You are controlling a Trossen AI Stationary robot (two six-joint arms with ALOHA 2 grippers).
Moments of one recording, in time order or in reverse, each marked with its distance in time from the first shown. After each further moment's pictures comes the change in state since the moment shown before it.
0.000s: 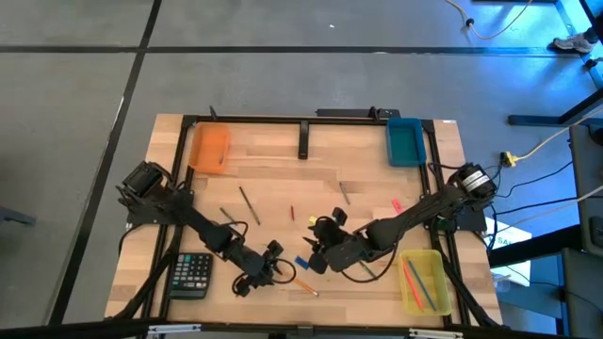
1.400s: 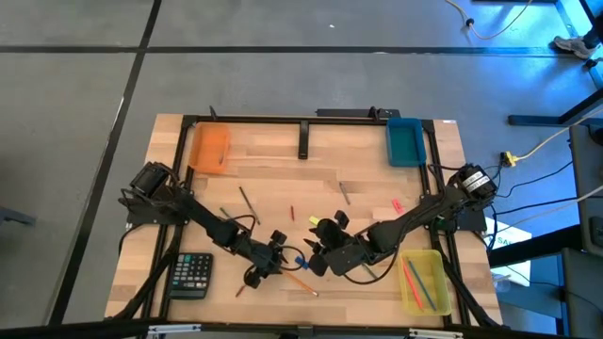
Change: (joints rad) left arm 0.088 0.056 0.002 0.022 -0.022 -0.082; right arm 0.023 0.001 -0.001 0.006 0.017 0.101
